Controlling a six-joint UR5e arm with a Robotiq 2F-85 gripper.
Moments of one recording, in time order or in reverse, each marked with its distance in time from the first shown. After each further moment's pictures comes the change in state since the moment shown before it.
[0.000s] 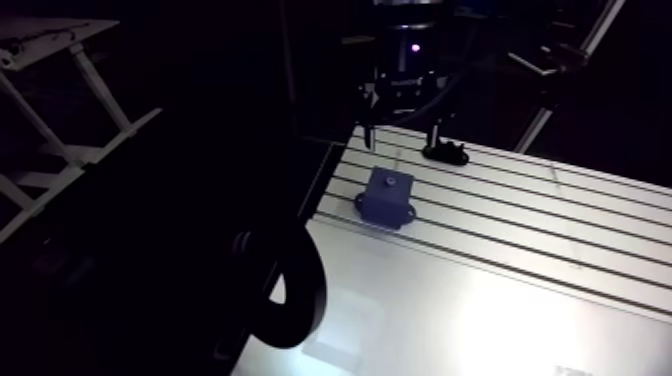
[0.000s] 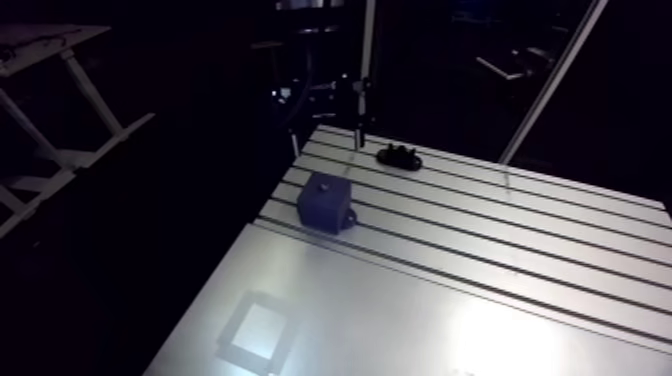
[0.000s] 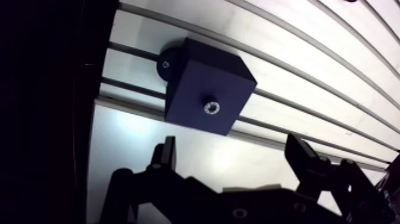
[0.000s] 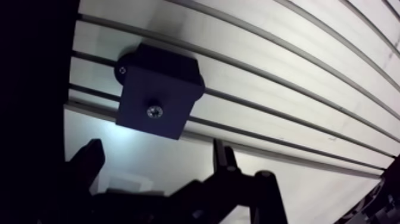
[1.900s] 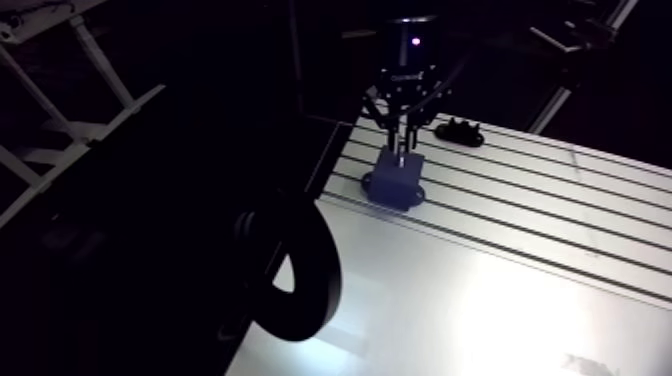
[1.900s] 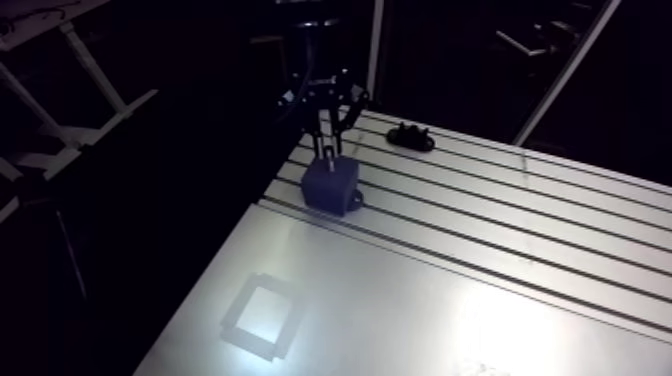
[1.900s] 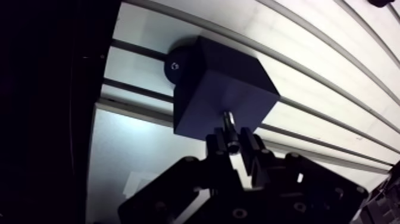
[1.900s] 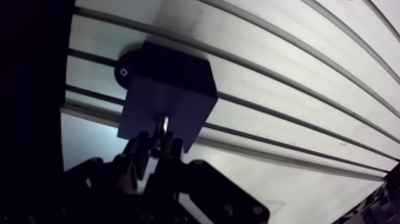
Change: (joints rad) arm 0.027 0.076 -0.016 0.016 0.000 0.005
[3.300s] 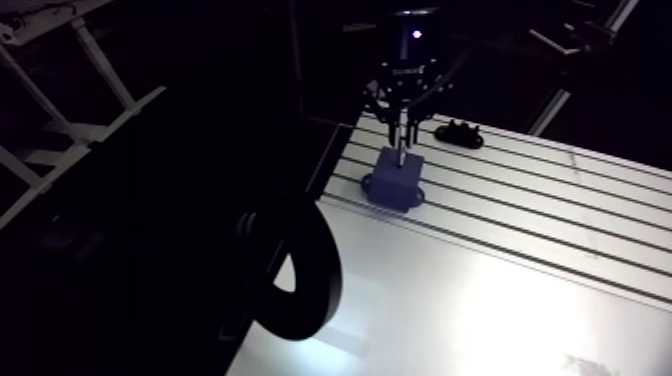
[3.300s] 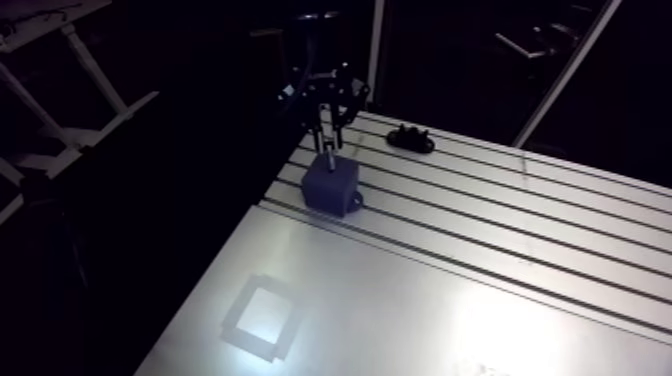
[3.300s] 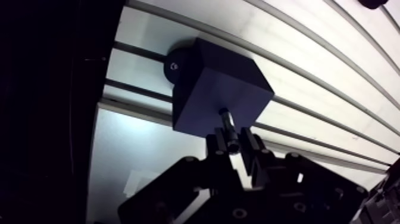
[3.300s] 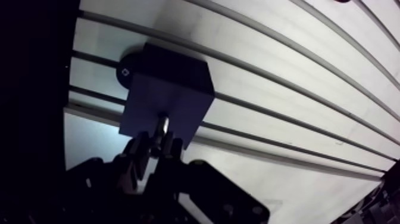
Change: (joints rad) arm 0.001 -0.006 -0.017 0.009 -0.003 0.000
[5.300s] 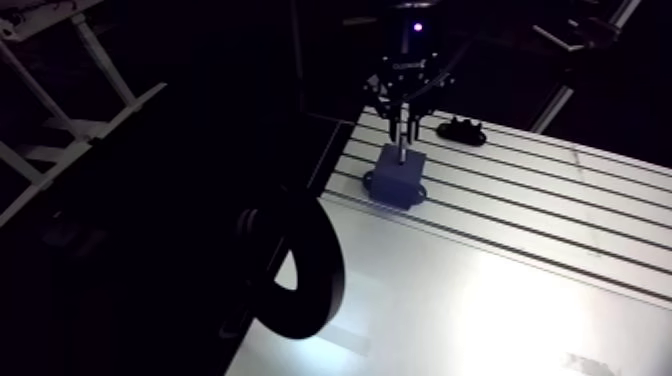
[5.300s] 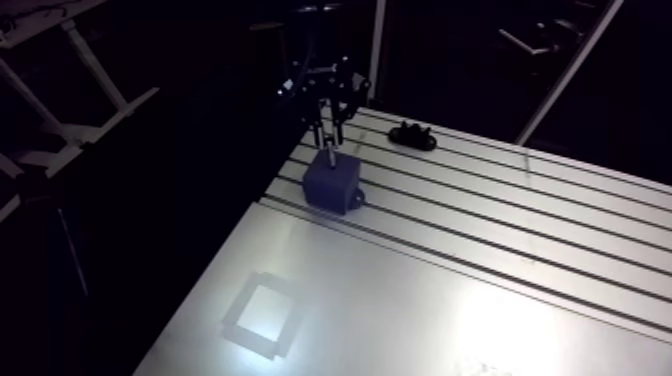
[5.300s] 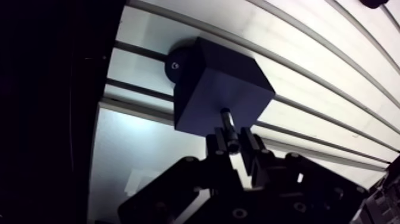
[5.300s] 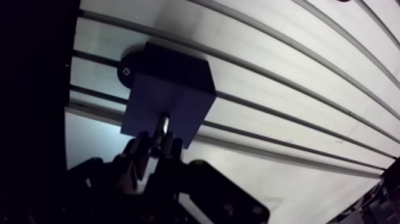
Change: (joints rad) arm 0.004 0.011 -0.019 0.022 -0.002 0.008
